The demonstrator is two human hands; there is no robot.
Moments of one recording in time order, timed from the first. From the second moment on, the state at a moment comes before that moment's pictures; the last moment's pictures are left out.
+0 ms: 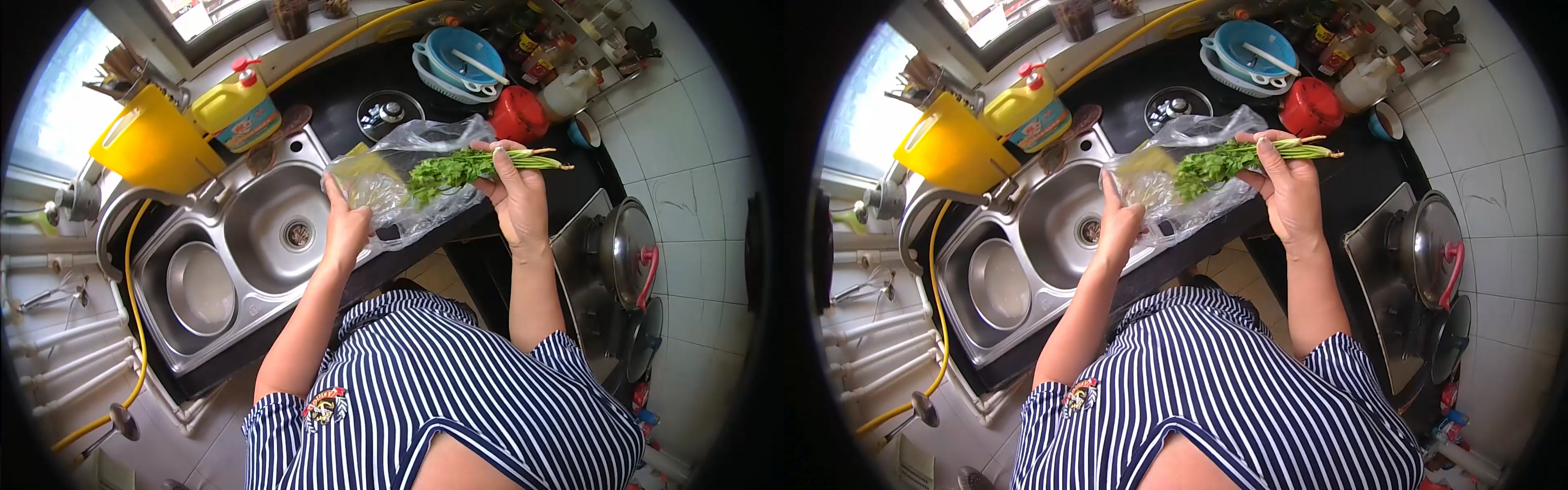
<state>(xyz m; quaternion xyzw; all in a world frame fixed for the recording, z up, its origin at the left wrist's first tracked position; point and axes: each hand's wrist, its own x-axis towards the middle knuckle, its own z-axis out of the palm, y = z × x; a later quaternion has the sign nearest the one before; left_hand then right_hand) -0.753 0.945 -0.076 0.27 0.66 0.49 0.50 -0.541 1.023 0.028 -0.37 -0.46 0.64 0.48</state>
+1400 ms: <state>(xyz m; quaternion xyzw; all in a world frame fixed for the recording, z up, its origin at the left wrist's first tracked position) -0.756 0.959 -0.014 0.16 0.40 0.65 0.62 -0.528 1.021 0.076 -0.20 -0.38 0.72 0.54</state>
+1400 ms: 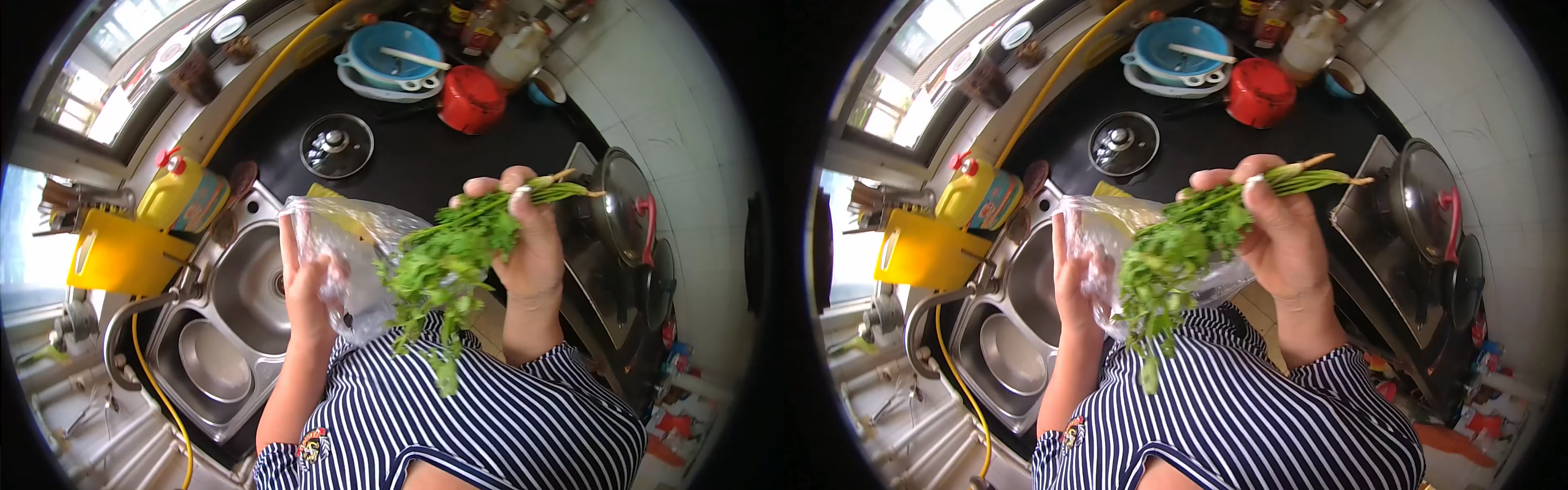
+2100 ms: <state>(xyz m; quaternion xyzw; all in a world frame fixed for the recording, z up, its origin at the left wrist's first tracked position) -0.886 0.902 -0.047 0.23 0.46 0.59 0.62 -0.658 0.986 0.004 -0.29 -0.30 0.87 0.27</state>
